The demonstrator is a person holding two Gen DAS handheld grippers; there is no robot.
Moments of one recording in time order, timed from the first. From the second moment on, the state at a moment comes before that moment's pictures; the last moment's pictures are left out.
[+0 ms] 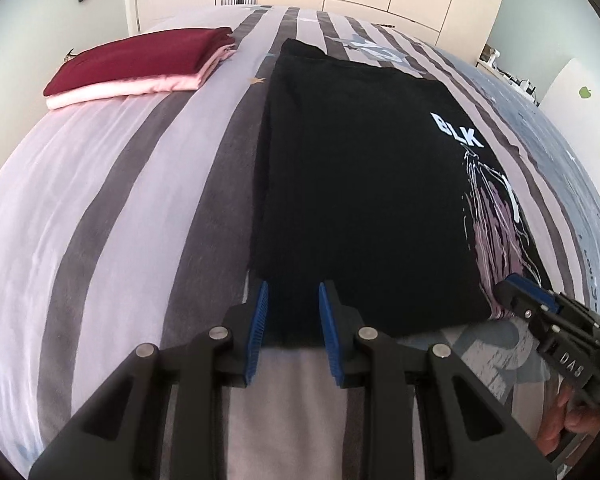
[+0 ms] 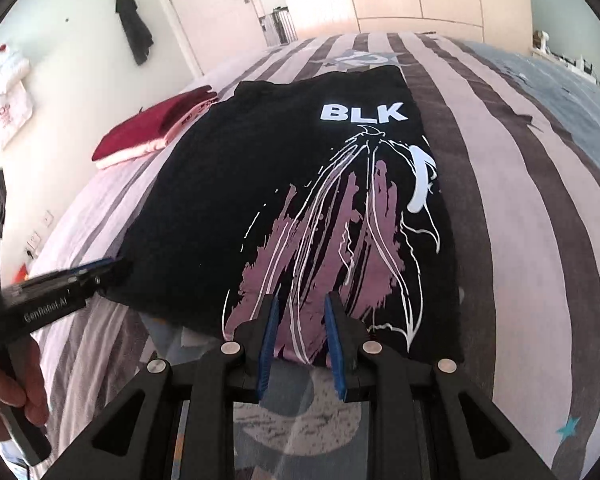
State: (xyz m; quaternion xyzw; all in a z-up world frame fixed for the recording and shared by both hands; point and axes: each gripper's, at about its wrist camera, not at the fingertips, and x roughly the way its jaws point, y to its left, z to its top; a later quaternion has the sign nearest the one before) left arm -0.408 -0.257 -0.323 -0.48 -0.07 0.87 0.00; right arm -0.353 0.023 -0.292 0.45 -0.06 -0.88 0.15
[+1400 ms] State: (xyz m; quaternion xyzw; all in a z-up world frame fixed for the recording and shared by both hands) left arm -0.403 -0.264 -0.339 -0.49 -0.13 0.86 0.02; right arm -0.341 0.069 -0.291 0.46 -0.07 -0.88 0.11
